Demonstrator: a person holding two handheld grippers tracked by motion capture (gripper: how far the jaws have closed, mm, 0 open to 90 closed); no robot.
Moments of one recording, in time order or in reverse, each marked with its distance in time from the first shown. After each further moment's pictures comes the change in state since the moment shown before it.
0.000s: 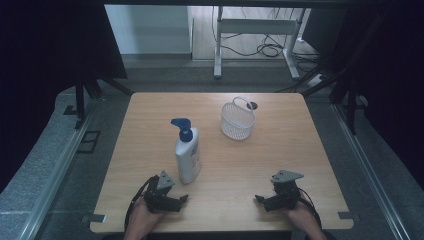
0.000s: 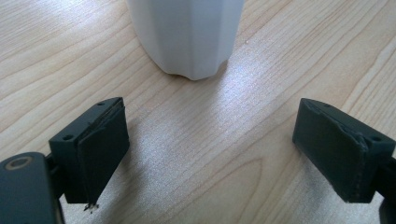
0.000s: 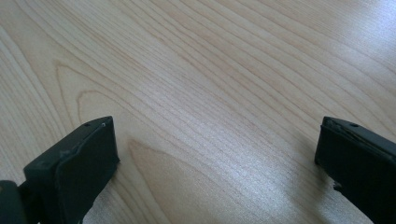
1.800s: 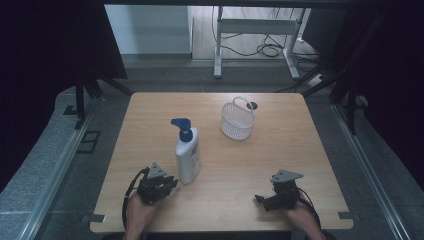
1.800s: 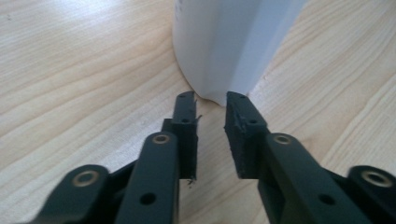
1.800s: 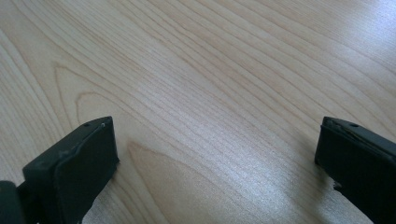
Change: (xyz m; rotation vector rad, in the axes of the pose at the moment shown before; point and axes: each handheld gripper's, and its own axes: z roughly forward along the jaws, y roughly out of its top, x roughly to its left) left arm 0.020 0.015 -0.021 -0.026 0.009 -0.120; right arm 0.000 0.001 0.001 0.002 -0.005 0.004
